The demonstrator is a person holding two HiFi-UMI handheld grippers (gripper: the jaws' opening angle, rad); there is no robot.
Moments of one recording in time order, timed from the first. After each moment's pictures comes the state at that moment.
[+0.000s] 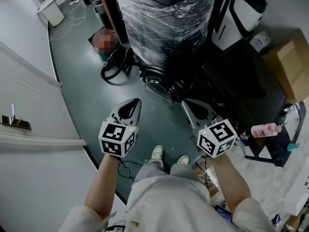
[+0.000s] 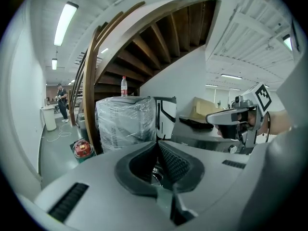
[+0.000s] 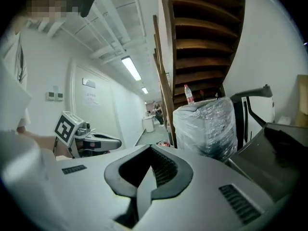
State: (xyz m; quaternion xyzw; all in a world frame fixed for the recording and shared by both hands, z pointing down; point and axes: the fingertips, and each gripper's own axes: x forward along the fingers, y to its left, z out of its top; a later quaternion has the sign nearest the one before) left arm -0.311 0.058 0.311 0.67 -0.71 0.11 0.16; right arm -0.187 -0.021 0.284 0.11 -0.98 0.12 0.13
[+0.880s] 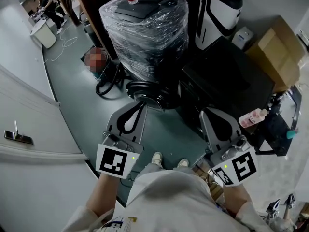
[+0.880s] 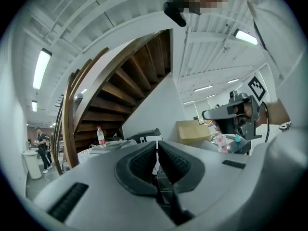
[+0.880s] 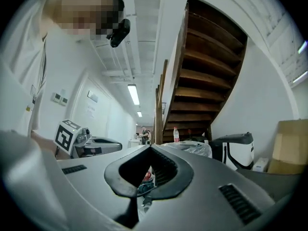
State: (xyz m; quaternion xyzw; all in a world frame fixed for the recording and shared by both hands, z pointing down) left arm -0.174 0.054 0.138 0.74 -0.67 0.05 -0.08; right arm -0.044 0.009 0.121 0.19 -0.98 -0.02 -0.01
